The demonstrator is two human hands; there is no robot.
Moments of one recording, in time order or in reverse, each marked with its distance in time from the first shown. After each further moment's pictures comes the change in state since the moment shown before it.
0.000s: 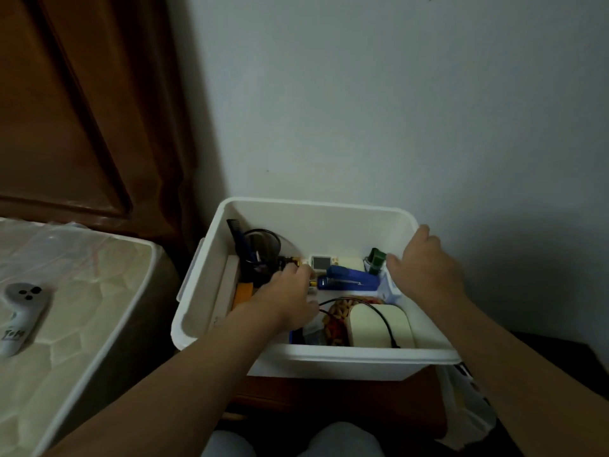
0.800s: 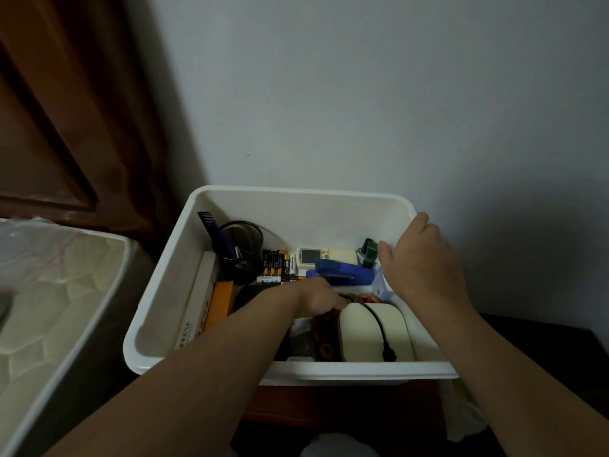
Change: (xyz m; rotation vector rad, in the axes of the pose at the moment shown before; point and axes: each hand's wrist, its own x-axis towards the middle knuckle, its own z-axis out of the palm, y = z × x) left_hand 0.087 0.020 0.053 -0.318 -0.416 -0.124; right_hand 0.001 0.001 0.008 -0.085 0.104 -0.060
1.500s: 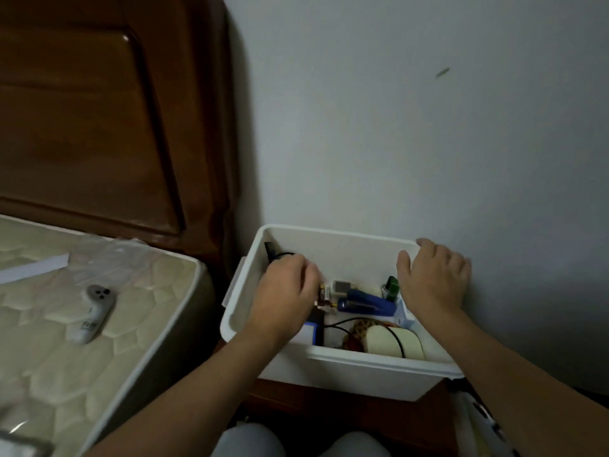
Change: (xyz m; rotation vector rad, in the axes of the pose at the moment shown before) left_hand -0.180 -0.012 -0.022 0.010 1.091 0.414; right_hand -0.021 -0.023 -0.039 0.099 0.211 -0.065
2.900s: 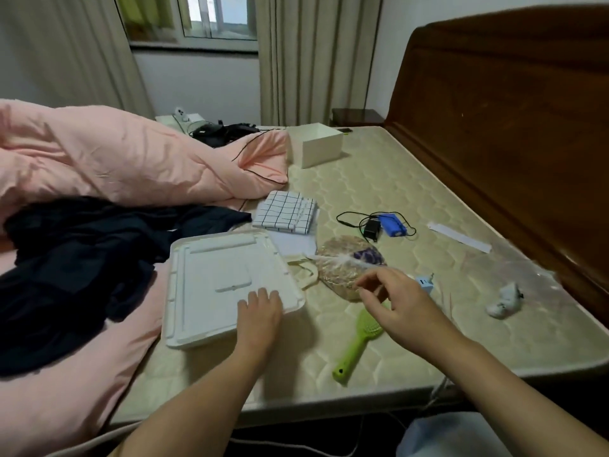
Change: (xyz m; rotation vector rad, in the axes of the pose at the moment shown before) left_hand -0.554 -0.183 -0.369 1.174 0.242 -1.256; right_hand -0.453 -0.429 -0.131 0.892 -0.831 -1.618
